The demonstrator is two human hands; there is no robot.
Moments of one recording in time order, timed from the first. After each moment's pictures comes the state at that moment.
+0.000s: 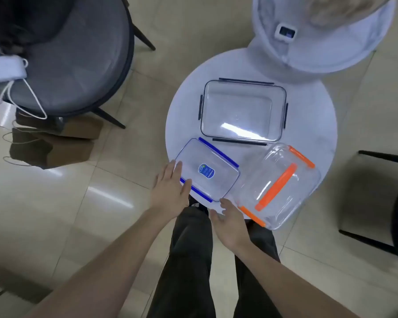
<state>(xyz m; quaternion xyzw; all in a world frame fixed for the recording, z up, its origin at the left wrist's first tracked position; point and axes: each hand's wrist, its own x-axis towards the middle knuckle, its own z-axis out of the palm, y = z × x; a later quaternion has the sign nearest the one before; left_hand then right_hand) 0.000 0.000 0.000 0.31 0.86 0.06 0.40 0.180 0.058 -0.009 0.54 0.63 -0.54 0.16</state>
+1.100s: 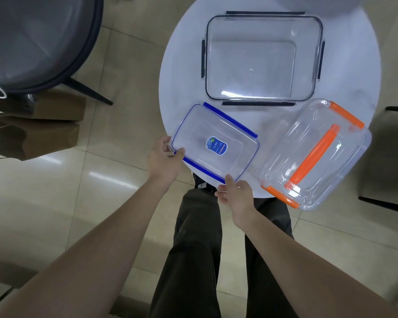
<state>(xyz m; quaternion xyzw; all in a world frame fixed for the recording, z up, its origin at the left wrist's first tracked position) -0.029 -0.016 -0.113 0.01 0.86 0.30 0.41 0.153 0.037 -0.109 0.76 0.23 -0.61 0.06</state>
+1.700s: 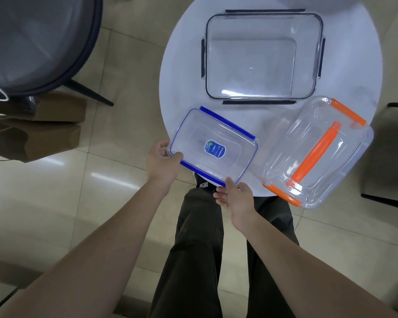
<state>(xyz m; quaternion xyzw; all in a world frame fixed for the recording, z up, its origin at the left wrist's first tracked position) -0.029 -0.020 -0.105 -0.07 0.84 0.34 0.42 0.154 0.029 -0.104 0.75 0.17 -0.64 0.03</state>
